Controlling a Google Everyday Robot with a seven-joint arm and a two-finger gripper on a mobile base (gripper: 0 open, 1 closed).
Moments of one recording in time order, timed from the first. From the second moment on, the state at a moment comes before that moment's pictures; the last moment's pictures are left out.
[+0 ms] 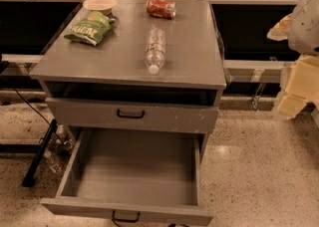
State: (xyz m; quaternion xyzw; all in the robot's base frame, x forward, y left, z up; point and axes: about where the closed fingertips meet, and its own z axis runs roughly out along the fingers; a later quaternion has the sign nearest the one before) arm 0.438 -0.217 0.976 -0.60 0.78 -0.03 0.16
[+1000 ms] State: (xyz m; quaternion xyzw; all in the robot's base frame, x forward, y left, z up) arm 0.482 -0.202 0.963 -0.58 0.80 0.00 0.17
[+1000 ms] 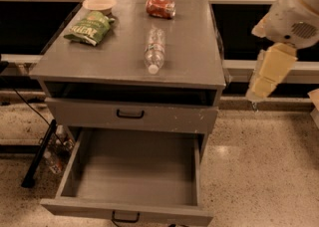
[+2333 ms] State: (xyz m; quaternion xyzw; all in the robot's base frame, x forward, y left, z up) arm 0.561 -0.172 0.933 -0.54 0.83 -0.08 0.12
